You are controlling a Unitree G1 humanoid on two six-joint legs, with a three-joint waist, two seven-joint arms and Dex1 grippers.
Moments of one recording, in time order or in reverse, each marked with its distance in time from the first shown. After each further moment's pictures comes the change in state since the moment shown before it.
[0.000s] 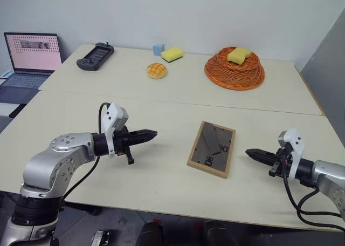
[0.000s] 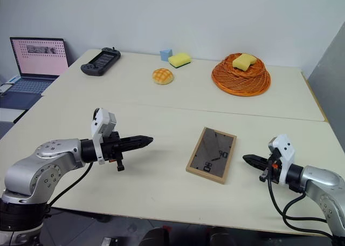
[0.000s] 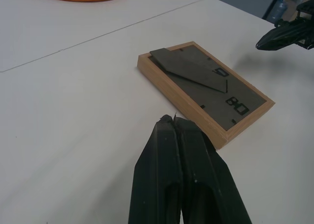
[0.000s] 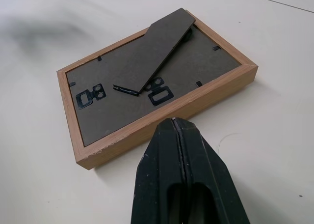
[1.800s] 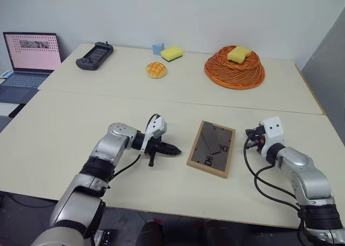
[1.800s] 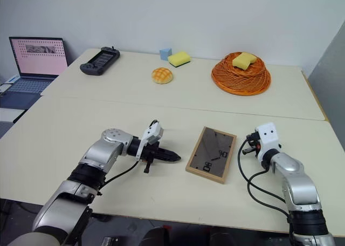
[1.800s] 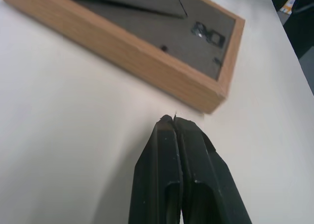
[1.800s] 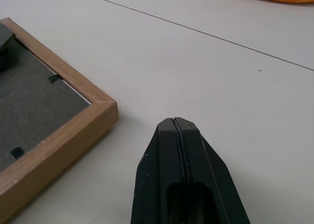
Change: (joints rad) left arm -0.355 -0.249 -0.387 0.701 0.457 -0.405 -0.524; right arm -0.289 0.316 0.152 0.283 -0.413 -0.111 -0.430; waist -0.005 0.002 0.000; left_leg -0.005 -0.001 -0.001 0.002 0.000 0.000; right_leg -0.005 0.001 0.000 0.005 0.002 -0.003
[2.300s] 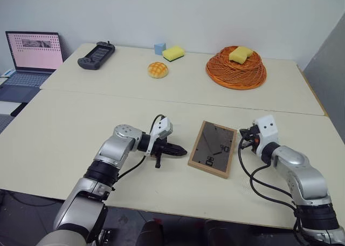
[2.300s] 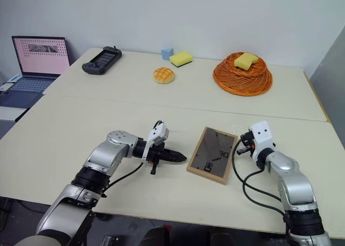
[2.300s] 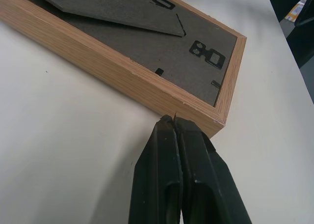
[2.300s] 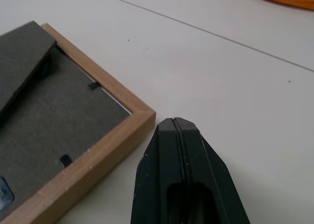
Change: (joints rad) left arm 0.001 -0.051 0.002 -0.057 -0.003 0.062 0.068; right arm 0.054 -0.002 0.010 -0.122 -0.004 0.088 0.011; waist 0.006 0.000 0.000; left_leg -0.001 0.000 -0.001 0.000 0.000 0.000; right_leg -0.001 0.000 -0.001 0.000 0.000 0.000
